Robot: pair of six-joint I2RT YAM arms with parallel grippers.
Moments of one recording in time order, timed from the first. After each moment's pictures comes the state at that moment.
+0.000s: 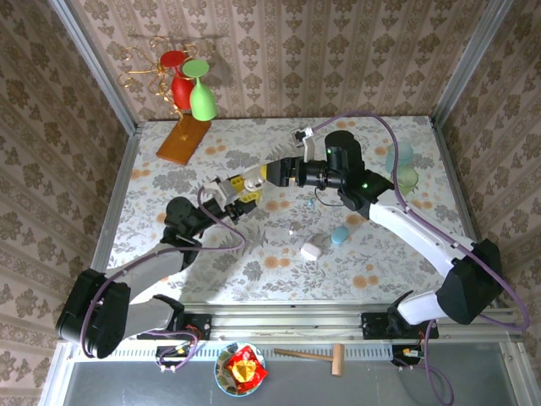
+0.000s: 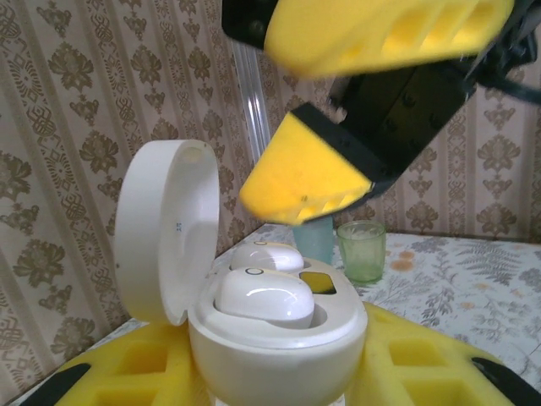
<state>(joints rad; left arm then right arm) -0.49 1.18 0.43 0.96 0.63 0.07 0.57 1.41 1.22 -0.07 -0.56 0.61</state>
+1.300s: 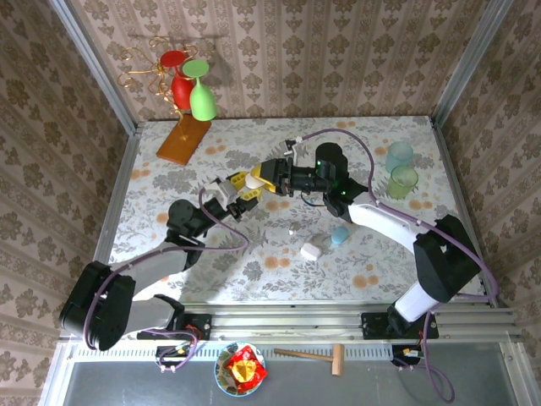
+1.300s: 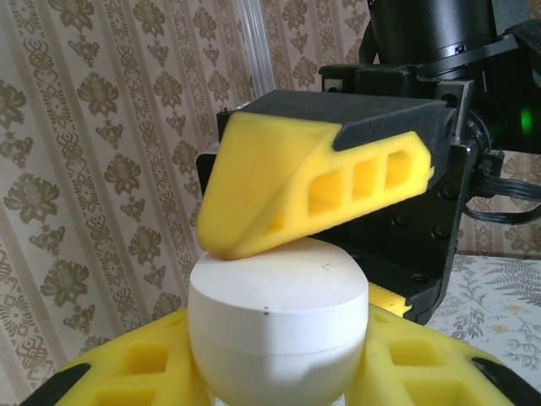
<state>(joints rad) -0.52 1.23 0.43 1.09 0.55 0.06 0.58 1.59 1.07 0.48 -0.76 1.27</state>
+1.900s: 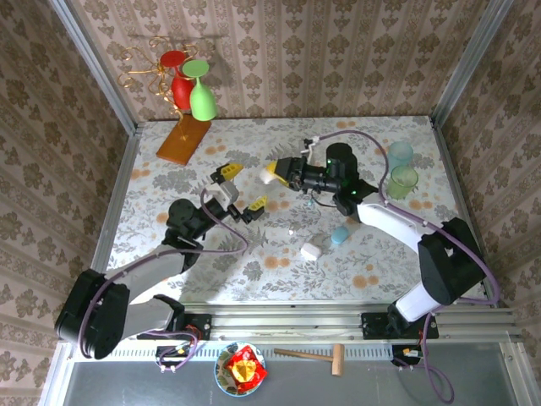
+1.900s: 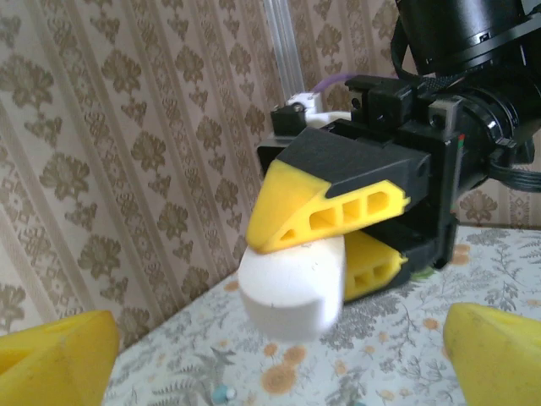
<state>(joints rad) -0.53 1.16 0.42 0.92 0.47 0.17 0.47 1.54 1.01 0.35 -0.61 1.12</state>
